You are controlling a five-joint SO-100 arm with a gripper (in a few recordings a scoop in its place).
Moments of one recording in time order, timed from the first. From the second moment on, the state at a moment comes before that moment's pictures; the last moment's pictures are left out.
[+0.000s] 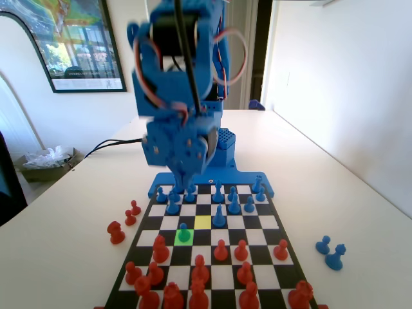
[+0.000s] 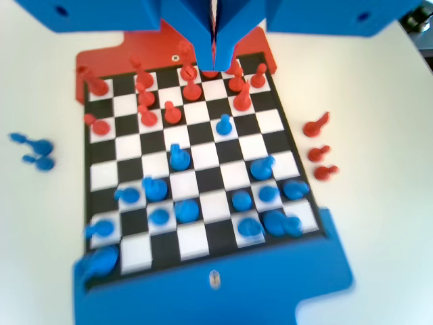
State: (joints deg) arm 7.9 106.3 112.1 74.9 -86.6
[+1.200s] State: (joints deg) arm 0.3 158.6 119.6 99.1 -97.8
